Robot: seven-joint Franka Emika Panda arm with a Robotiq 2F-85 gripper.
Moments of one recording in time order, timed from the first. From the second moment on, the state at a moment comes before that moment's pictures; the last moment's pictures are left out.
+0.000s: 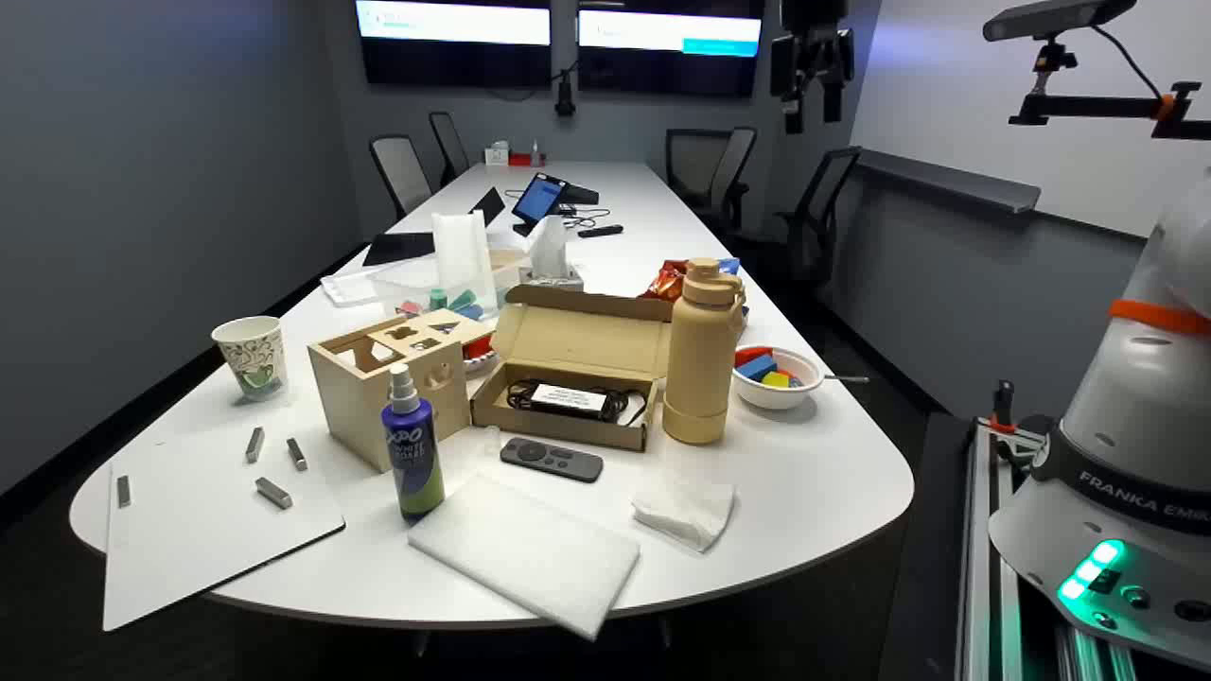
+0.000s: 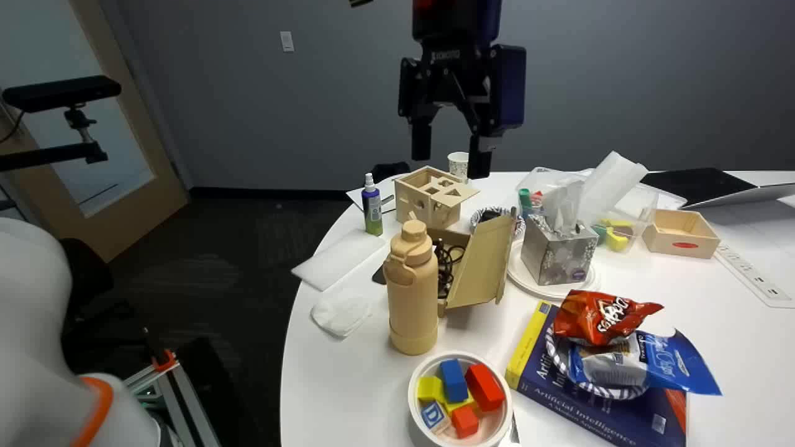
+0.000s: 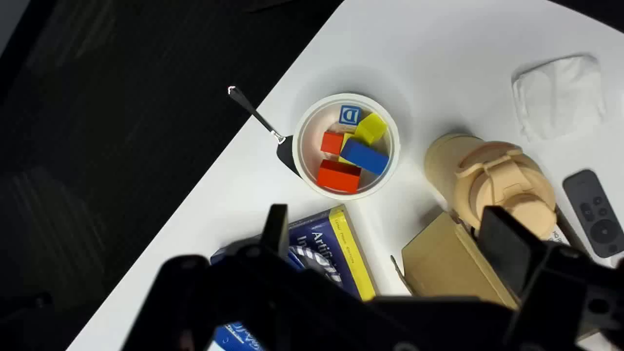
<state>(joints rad) -0.17 -0.44 -0.09 -2.20 -0.19 1.64 0.01</state>
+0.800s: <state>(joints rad) -0.14 -0.42 -0.09 -2.22 -0.16 1.65 0.02</state>
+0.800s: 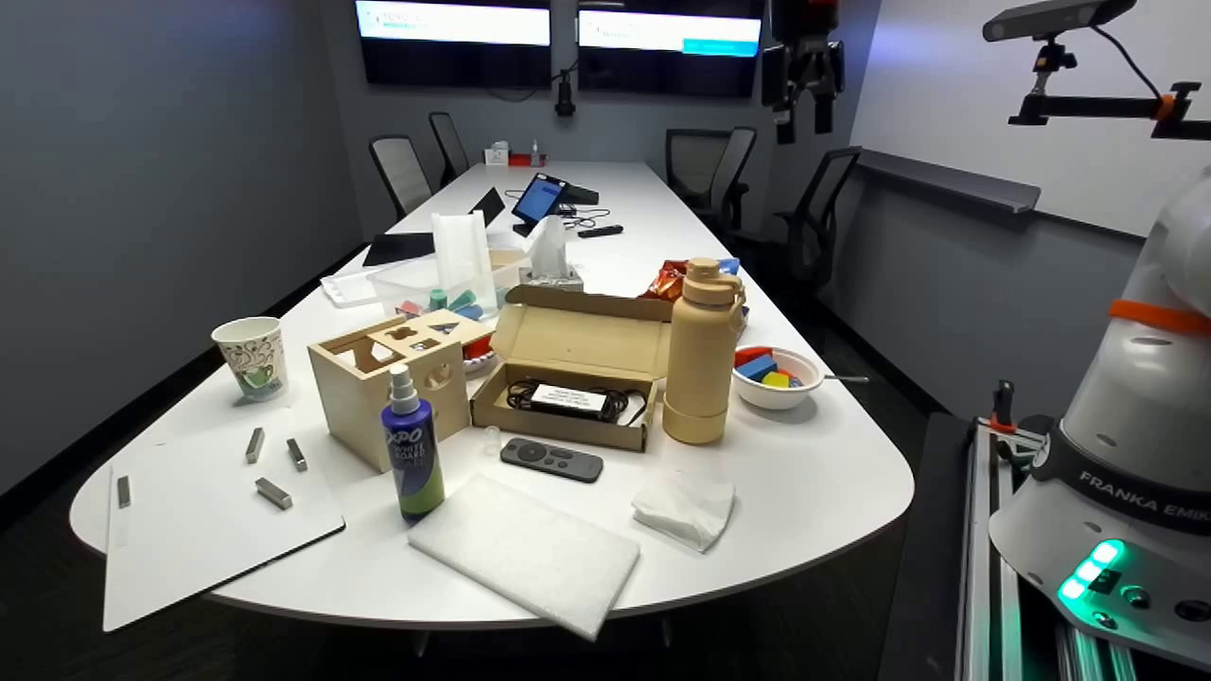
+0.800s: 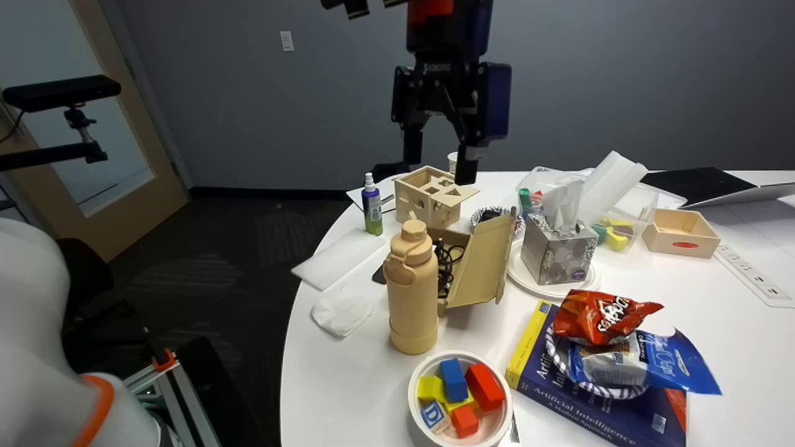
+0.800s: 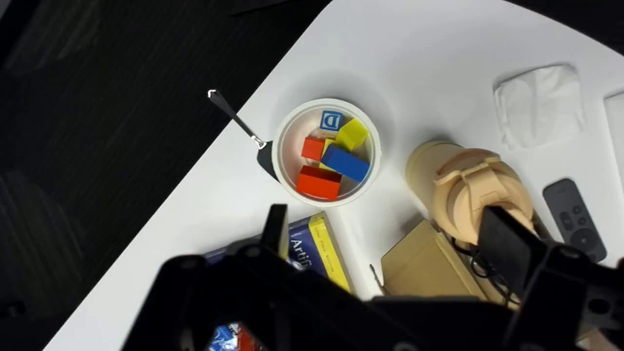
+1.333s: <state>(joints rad) -0.02 -0.46 0.03 -2.39 -0.02 1.75 0.10</state>
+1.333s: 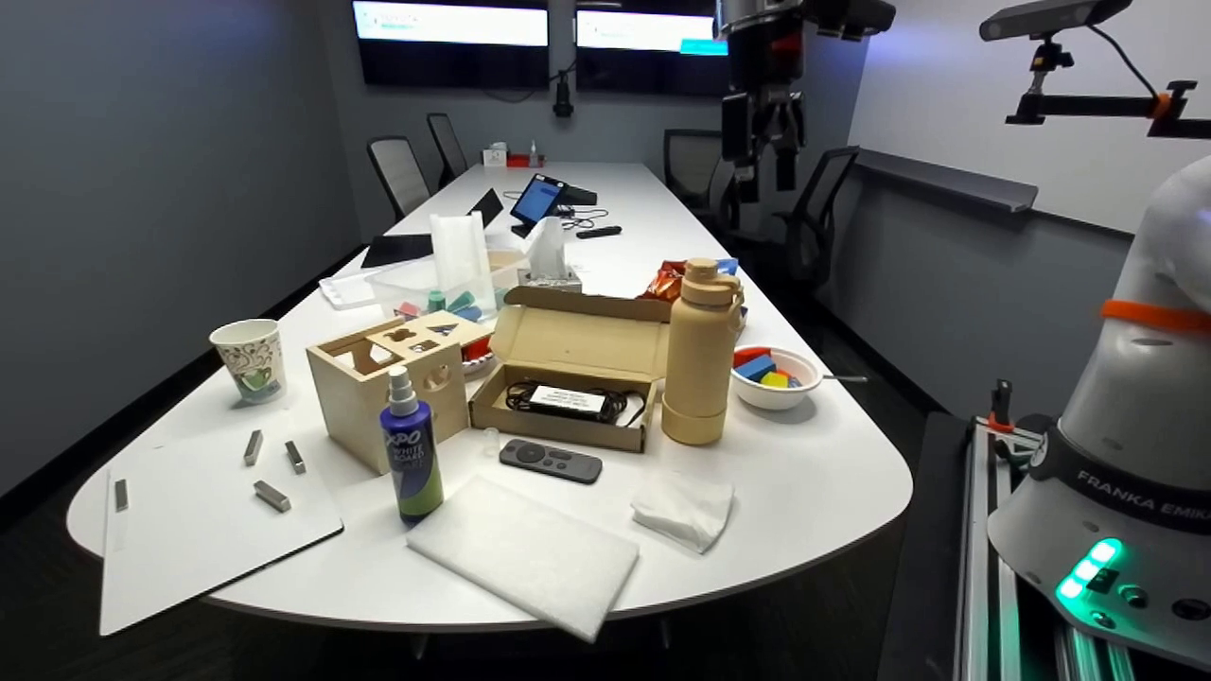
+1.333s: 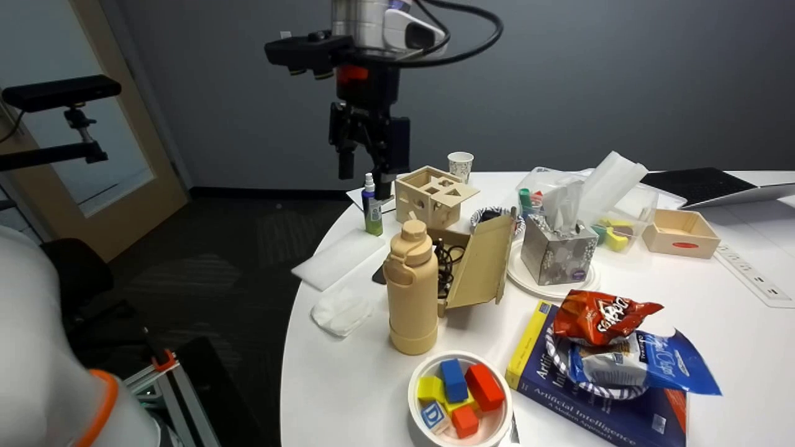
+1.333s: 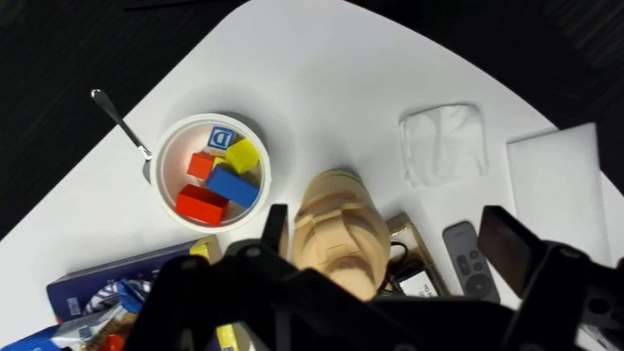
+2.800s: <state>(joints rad) 0.13 0.02 0.20 -2.55 0.11 2.44 0.27</state>
